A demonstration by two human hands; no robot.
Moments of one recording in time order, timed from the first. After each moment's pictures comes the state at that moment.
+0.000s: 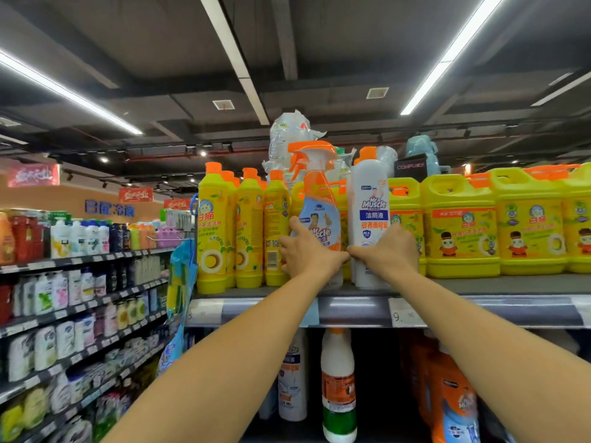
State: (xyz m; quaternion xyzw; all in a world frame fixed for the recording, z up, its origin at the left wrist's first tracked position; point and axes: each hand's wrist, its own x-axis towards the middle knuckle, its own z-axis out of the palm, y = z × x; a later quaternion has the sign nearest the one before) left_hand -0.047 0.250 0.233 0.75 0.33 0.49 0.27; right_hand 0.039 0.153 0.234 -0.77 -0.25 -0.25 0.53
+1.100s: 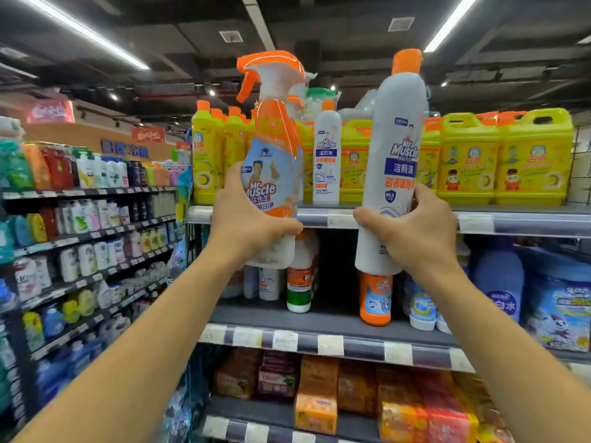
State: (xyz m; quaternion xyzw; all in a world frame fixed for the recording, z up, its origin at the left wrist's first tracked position) left_hand -0.239 0.084 0.173 0.75 0.16 0.56 0.32; right_hand -0.080 -0.077 0.158 -0.63 -0.39 -0.24 0.64
